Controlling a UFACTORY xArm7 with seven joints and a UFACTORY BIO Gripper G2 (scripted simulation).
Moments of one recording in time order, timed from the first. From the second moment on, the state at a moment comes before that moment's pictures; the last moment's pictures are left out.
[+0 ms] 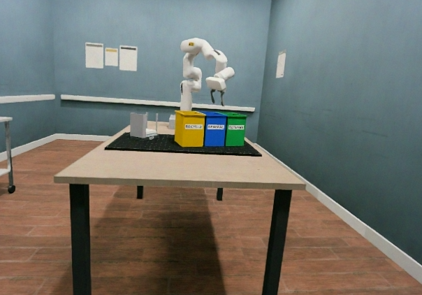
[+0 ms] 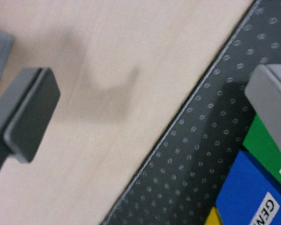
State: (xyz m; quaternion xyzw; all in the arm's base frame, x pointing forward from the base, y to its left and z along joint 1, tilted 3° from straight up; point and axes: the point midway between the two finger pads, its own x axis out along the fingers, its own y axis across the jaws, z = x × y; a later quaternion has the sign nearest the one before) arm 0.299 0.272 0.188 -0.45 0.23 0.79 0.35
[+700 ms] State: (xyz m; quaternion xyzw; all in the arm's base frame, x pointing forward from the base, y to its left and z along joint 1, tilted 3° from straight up) arm 0.347 0.282 0.185 -0.31 0.15 0.72 0.61
